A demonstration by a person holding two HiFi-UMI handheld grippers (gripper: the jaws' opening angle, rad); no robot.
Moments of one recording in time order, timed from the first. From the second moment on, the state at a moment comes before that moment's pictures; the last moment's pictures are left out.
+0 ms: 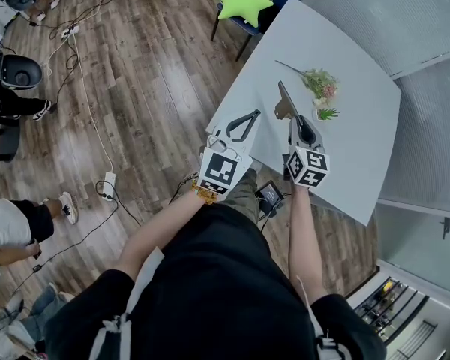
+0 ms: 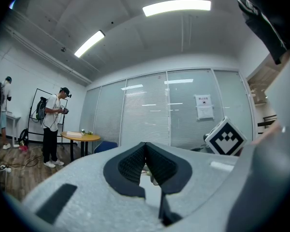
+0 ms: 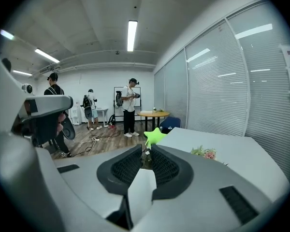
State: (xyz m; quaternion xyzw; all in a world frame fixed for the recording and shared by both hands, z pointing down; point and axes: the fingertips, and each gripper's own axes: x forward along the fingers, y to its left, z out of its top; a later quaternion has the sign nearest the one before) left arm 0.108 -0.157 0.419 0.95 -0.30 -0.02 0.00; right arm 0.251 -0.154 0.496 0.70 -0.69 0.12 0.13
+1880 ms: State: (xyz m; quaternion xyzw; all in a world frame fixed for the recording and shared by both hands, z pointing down) left arm 0.131 -0.146 0.421 0.97 -0.25 -0.02 0.00; right arm 0.221 -0.101 0.403 0.72 -0.69 0.00 0.05
